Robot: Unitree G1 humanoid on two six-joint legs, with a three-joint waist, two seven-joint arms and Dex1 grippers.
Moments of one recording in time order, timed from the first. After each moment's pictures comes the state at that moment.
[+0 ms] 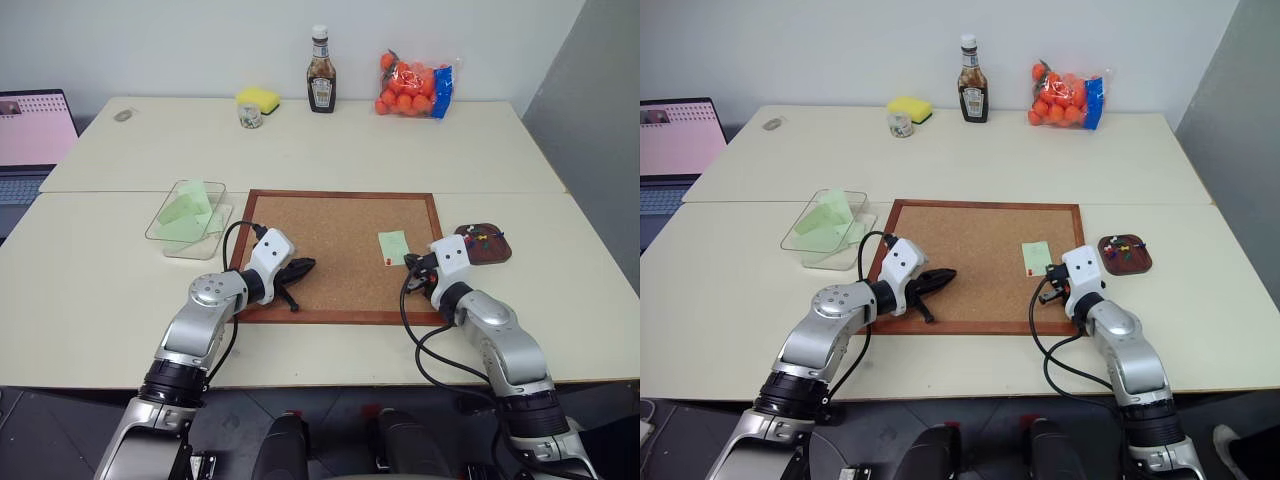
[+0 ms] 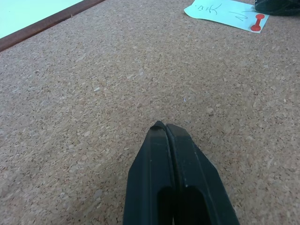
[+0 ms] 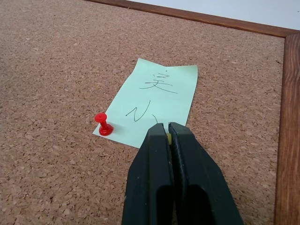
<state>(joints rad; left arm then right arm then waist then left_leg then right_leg) -0.40 0.45 -0.12 0.09 -0.13 0.34 -0.75 -0.24 -0.25 0.06 -0.12 0.14 0.47 0.33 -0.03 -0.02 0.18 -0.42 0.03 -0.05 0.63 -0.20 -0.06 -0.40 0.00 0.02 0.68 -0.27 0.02</state>
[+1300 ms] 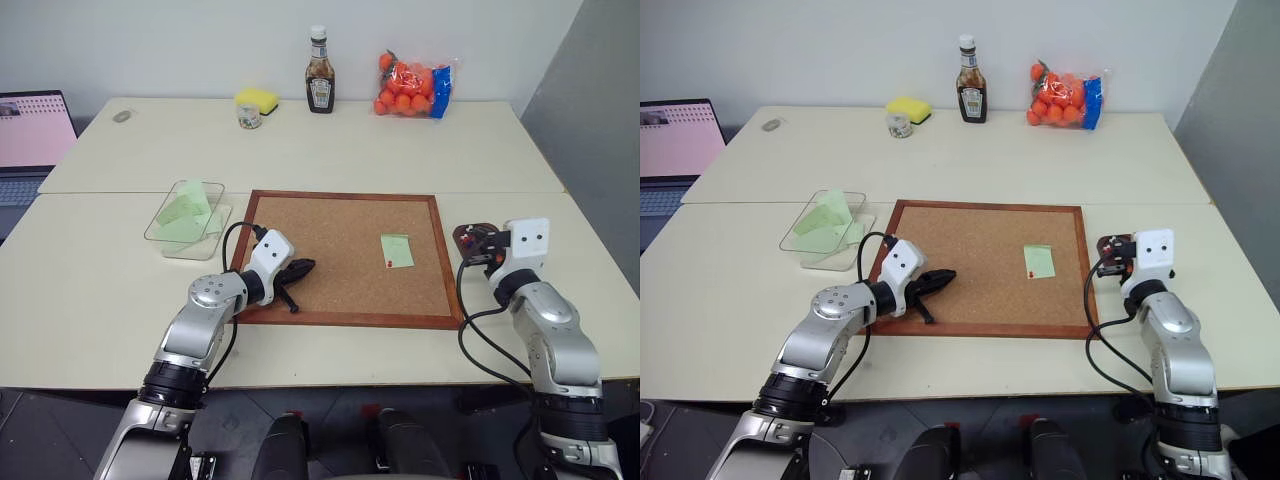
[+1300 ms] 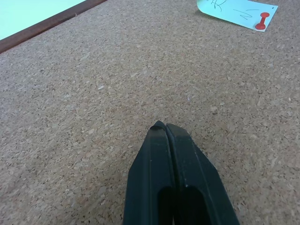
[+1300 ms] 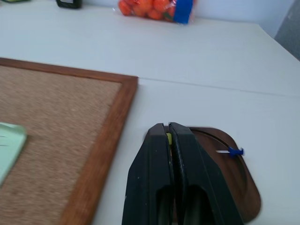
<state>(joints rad) -0.39 0.45 -0.12 0.09 -0.12 0.33 -0.75 -0.25 -0.34 -0.20 -0.11 0.16 0.44 0.21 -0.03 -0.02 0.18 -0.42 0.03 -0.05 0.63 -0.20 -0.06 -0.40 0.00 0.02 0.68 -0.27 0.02</state>
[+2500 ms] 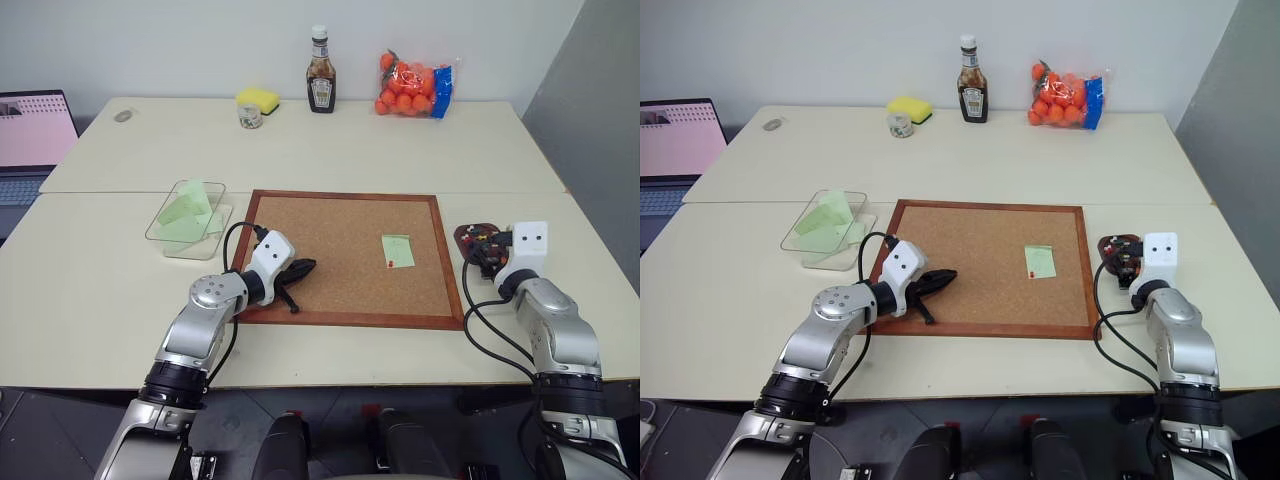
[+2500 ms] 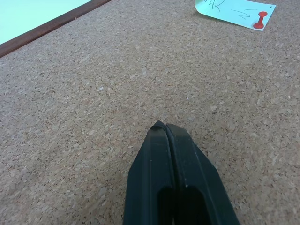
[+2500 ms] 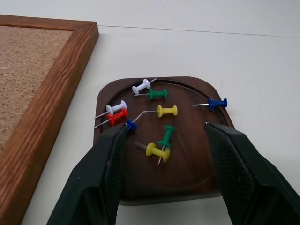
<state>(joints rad) -0.39 0.45 -0.13 0.11 -0.11 0.29 -0.76 -0.32 -0.36 -0.22 0.05 0.17 0.52 0.17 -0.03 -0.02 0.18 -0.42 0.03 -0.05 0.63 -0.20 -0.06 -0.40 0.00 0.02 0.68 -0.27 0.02</state>
